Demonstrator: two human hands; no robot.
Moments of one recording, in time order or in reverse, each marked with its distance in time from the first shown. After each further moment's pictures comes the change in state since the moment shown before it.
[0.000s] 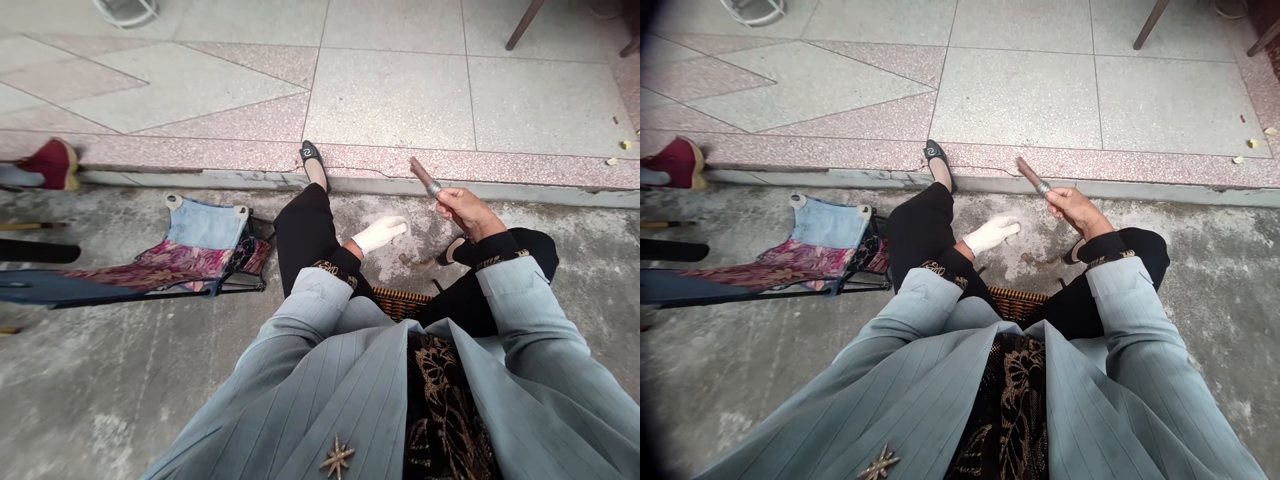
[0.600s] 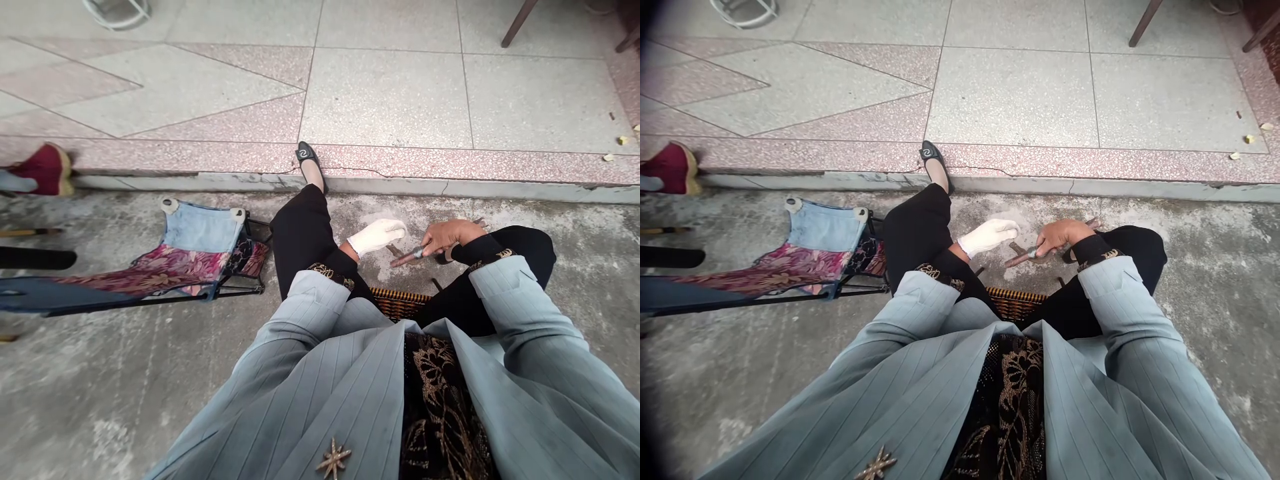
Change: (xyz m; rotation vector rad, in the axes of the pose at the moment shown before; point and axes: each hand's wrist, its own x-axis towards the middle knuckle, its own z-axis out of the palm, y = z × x) left_hand -0.006 0.012 -0.005 0.447 0.013 0.056; right_hand 0.002 0.009 0.024 -0.832 -0.799 0.453
